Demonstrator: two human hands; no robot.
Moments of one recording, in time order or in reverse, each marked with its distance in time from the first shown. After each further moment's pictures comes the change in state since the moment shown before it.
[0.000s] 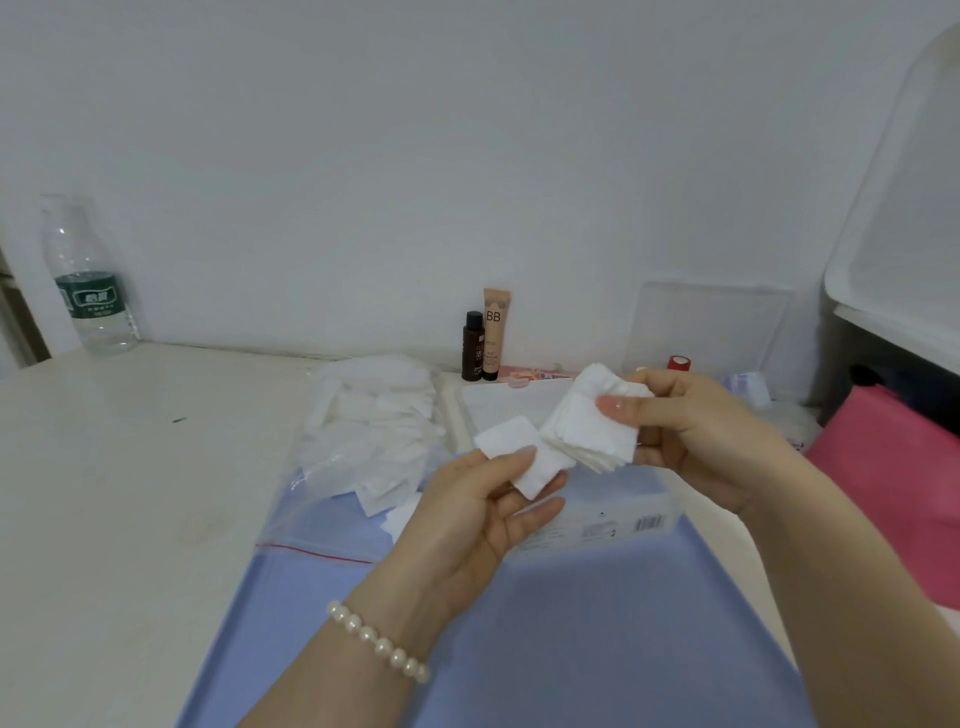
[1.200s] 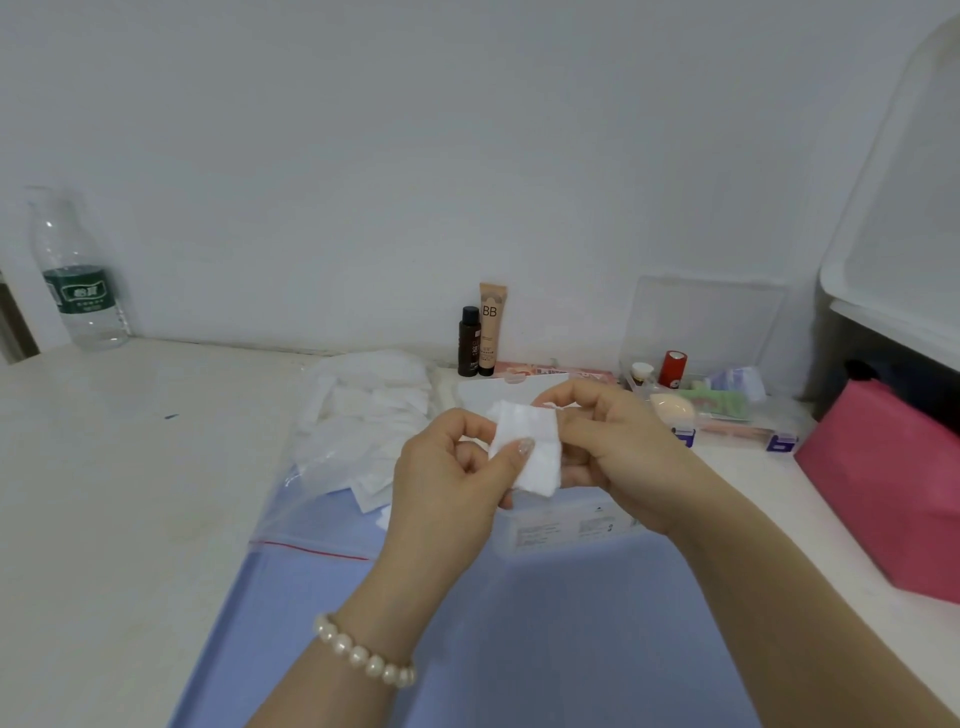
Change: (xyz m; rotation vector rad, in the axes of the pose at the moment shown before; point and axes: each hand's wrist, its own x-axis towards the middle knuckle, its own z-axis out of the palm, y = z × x) left_hand 0.002 0.003 -0.008 0.756 0.209 0.603; right_hand -0.001 0.017 0.045 -0.079 -0.067 -0.041
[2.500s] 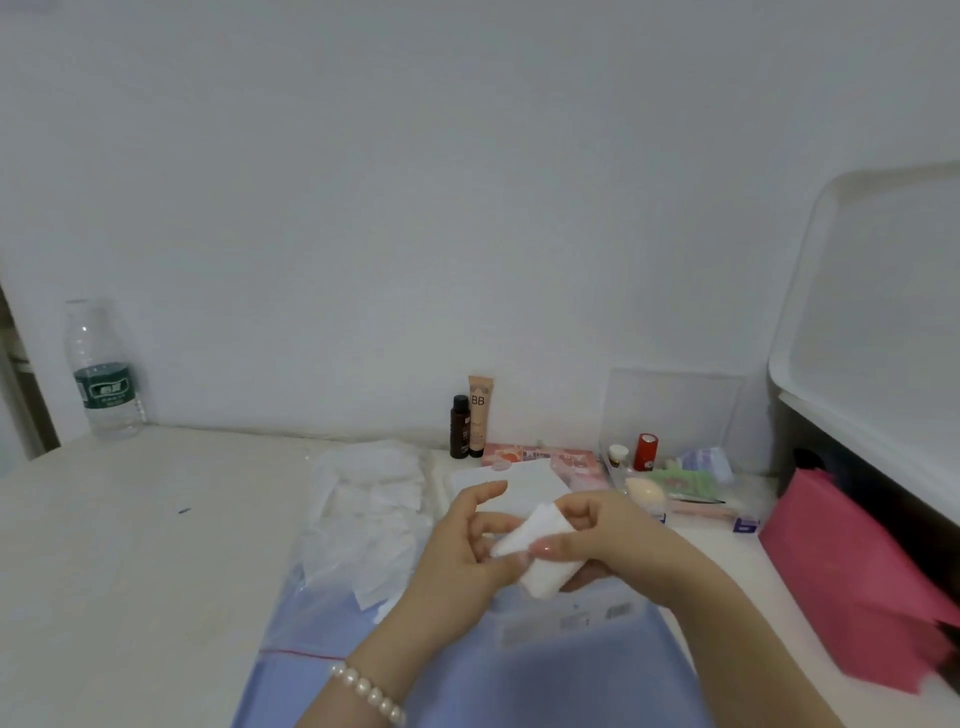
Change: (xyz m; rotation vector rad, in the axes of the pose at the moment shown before) left_hand 0.023 0.006 0.005 -0.109 -0.326 -0.130; right_hand 0.000 -0.019 -0.038 -0.194 -0.134 0.172
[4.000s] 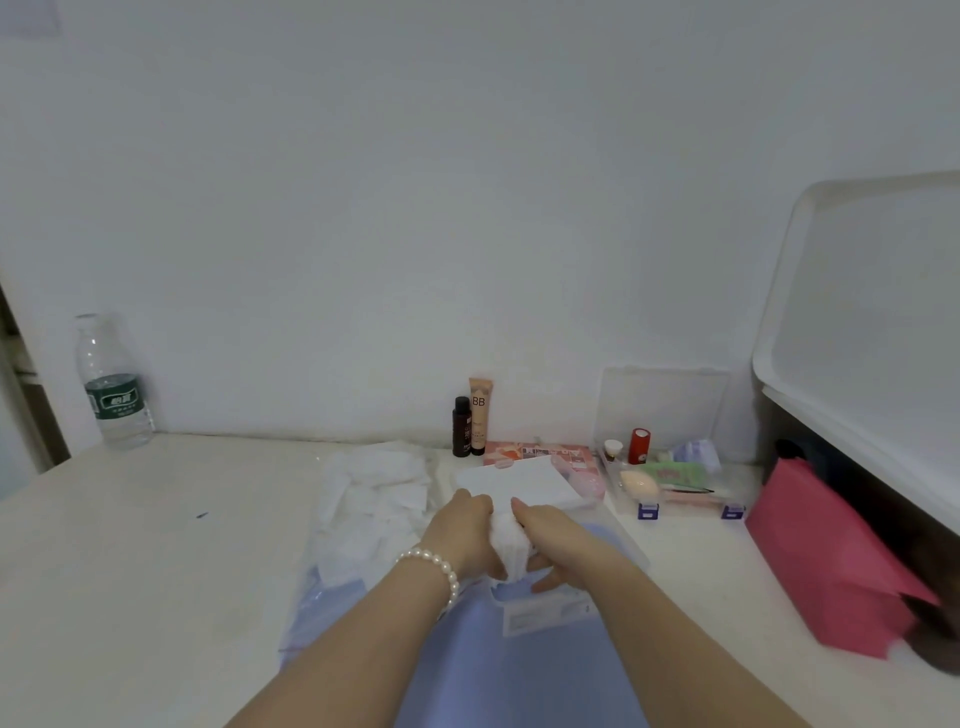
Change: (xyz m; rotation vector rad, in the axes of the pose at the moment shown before) left_hand 0.058 -0.016 -0.014 1.161 -0.214 -0.203; right_hand 0.059 0.017 0.044 -0.062 0.156 0.399
